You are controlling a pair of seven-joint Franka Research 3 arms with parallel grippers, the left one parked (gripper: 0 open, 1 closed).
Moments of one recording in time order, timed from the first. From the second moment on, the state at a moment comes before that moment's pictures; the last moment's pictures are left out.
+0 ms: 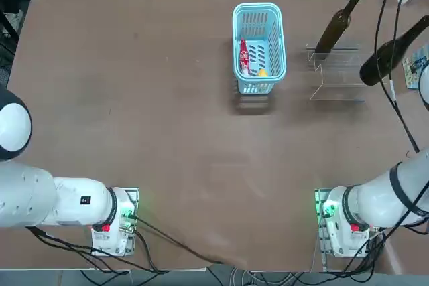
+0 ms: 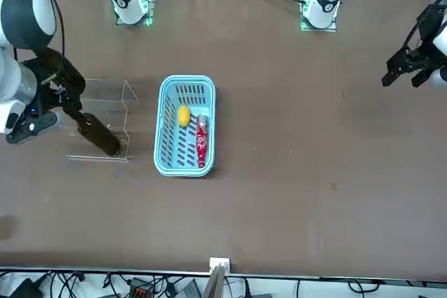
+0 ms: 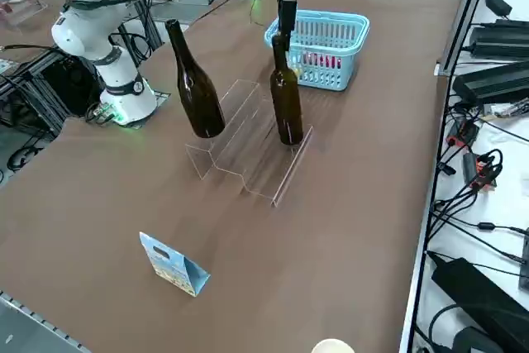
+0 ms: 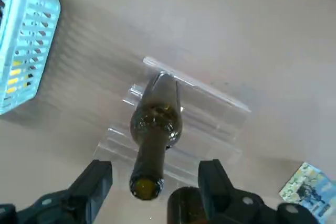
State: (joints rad) arm 0.14 0.23 -0.11 -1.47 -0.05 1.60 -0.38
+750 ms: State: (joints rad) arm 0.09 0.02 -0.15 -1.50 -0.08 1.43 -0.40
